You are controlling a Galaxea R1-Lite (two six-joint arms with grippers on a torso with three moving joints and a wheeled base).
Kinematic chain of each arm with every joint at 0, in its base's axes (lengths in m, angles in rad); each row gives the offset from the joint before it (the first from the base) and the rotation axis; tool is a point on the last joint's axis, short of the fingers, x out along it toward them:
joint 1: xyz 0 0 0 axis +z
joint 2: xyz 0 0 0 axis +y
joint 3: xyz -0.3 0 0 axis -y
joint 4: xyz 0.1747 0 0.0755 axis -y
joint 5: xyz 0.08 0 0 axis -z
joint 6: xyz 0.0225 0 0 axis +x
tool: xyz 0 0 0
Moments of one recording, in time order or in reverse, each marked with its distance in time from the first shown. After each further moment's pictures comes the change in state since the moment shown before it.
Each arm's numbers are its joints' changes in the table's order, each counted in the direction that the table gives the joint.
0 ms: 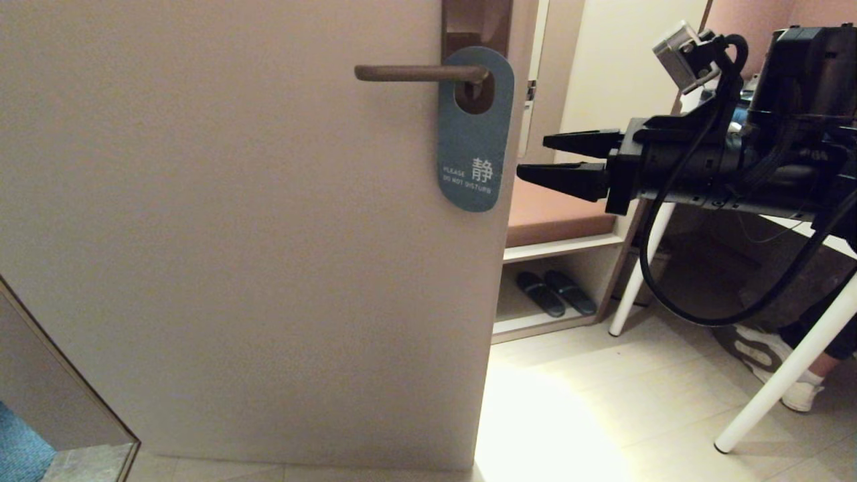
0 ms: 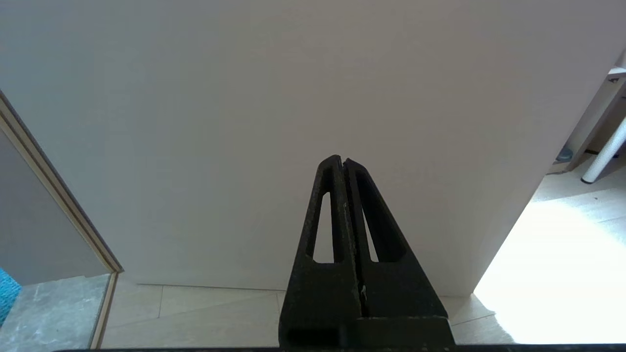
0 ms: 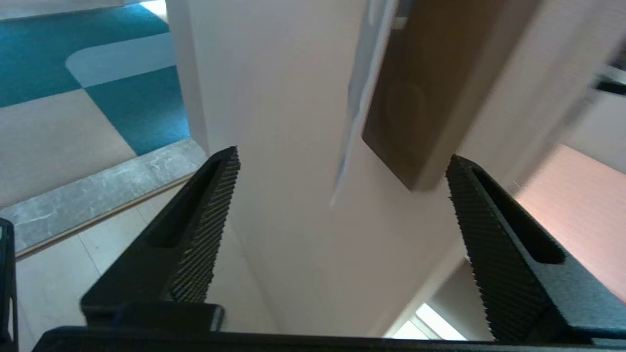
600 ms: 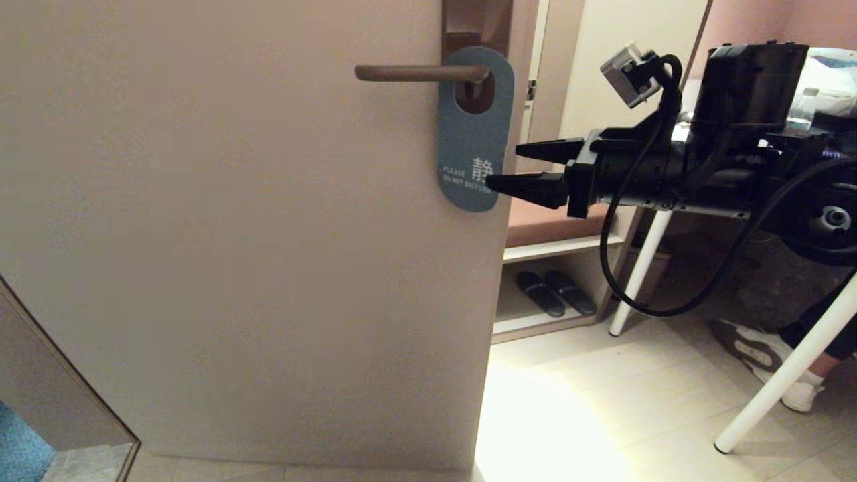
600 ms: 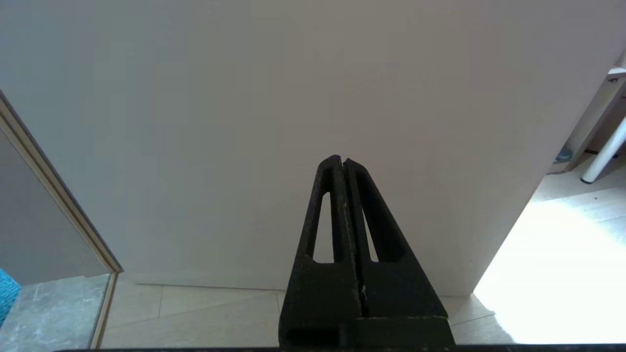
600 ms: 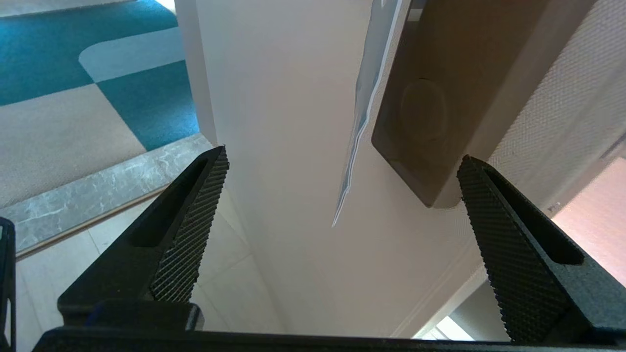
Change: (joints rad) left arm 0.000 0.000 0.000 0.000 0.000 -0.001; right arm 0.029 0.096 0.070 0.000 0.002 0.004
